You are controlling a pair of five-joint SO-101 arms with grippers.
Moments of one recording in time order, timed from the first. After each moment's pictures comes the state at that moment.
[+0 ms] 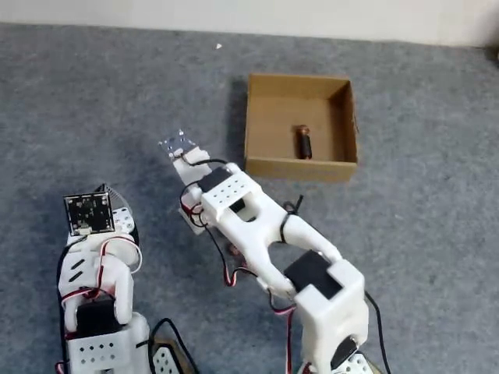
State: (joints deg) left arm -15.8 -103.6 96.0 37.6 0.5; right arm -45.9 17.1 7.8 55.3 3.1
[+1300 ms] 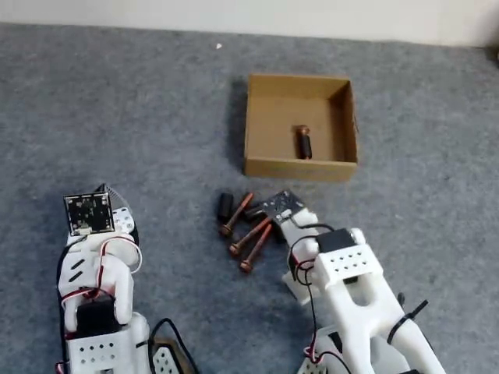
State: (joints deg) left arm -15.8 -103.6 96.0 37.6 0.5; right arm -22.1 -36.2 65.0 66.2 23.0
